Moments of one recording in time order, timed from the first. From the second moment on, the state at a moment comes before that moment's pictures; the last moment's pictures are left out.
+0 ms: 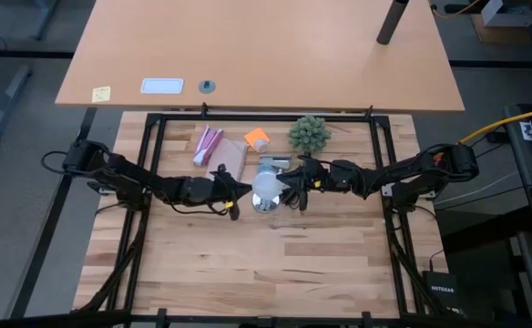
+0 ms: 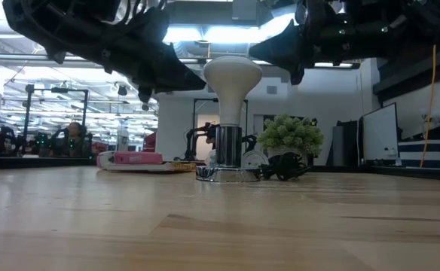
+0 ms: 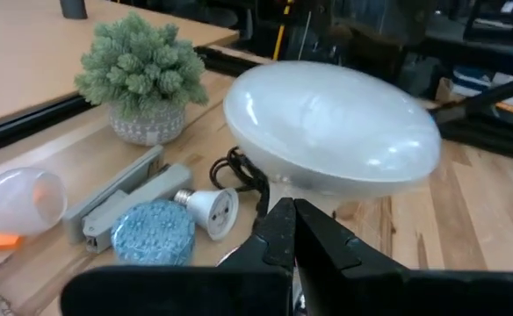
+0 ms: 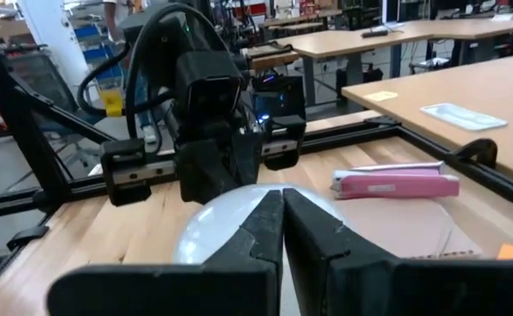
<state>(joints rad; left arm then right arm) -0.13 1.46 0.51 0.69 -0.43 -0.28 -0.02 1.42 0.53 0.87 0.08 0.15</state>
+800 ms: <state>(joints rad) -0.24 1.25 0.51 0.42 -0.44 -0.38 -0.02 1.22 0.53 0.61 0.22 -0.01</state>
